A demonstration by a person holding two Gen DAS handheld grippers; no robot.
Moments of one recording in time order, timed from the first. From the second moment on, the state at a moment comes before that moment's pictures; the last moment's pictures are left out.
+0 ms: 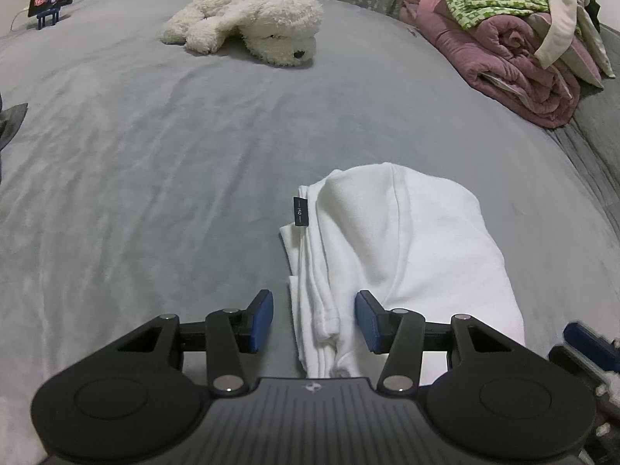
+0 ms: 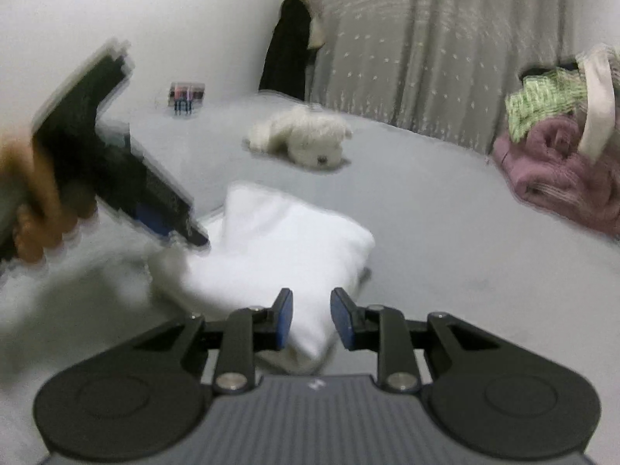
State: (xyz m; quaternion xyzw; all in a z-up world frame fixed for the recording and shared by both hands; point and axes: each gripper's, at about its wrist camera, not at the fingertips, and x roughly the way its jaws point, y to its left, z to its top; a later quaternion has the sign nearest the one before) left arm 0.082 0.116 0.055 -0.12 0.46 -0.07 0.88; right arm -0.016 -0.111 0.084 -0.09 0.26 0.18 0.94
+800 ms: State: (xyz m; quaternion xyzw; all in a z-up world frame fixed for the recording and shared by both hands) left arm 0.054 0.118 0.088 -0.13 0.38 -0.09 0.91; right arm 0.005 -0.110 0.037 0.00 0.33 0.20 0.92
